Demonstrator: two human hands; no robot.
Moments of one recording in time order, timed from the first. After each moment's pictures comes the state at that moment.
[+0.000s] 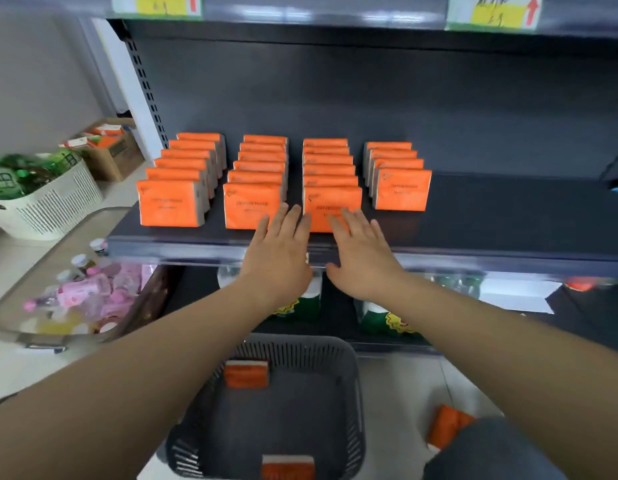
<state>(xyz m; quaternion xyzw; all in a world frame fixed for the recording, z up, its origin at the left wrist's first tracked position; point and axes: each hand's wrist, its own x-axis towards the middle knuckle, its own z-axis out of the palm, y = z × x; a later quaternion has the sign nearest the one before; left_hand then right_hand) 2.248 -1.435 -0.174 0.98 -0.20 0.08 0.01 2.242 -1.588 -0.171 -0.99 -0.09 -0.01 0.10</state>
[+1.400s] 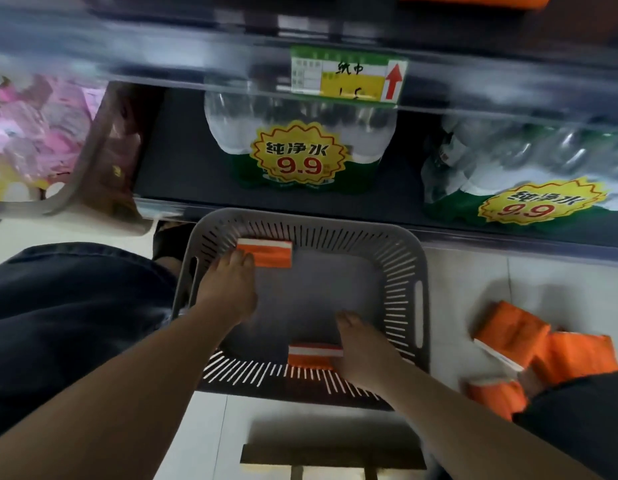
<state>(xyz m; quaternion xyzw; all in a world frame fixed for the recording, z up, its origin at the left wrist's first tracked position) 2.224 -1.310 -0.490 0.96 -0.06 -0.26 -0.01 2.135 -1.528 -0.499 -0.91 -0.03 0.39 0.16</state>
